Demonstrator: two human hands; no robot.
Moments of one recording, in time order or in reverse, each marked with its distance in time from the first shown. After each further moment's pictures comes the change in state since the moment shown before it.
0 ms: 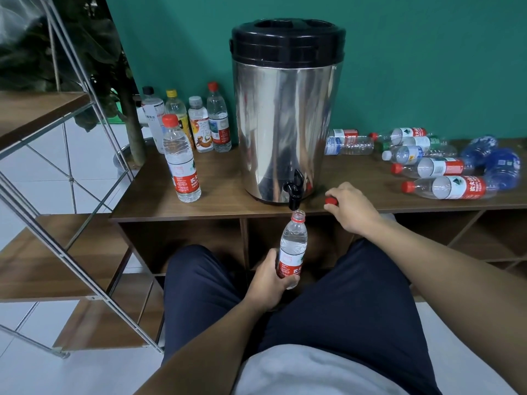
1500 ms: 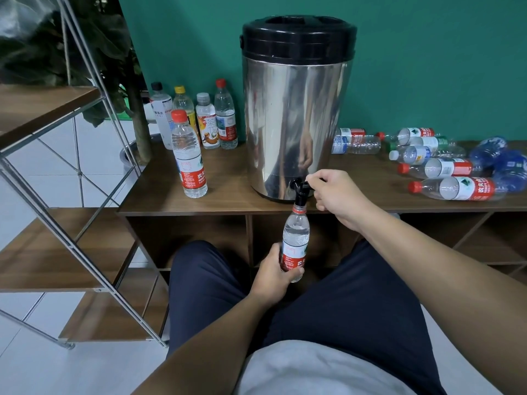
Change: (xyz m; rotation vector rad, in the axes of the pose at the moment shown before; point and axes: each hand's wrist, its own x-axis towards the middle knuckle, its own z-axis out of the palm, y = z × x) left_hand 0.002 0.000 0.001 -0.076 0.054 0.042; right_hand -0.009 -0.082 -0.024 1.056 -0.023 0.171
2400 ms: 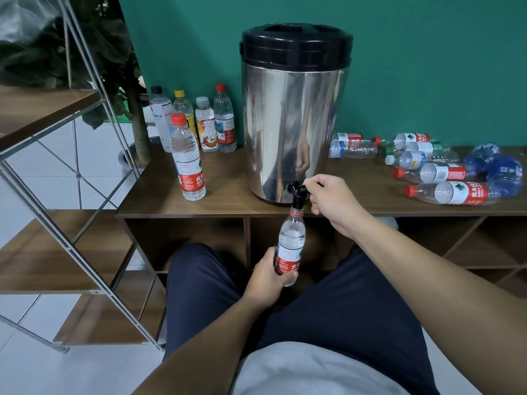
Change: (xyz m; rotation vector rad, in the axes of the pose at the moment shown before) left_hand -0.003 -0.001 -0.008 0.016 -0.004 0.000; right_hand 0.001 0.009 0.007 0.072 0.027 -0.018
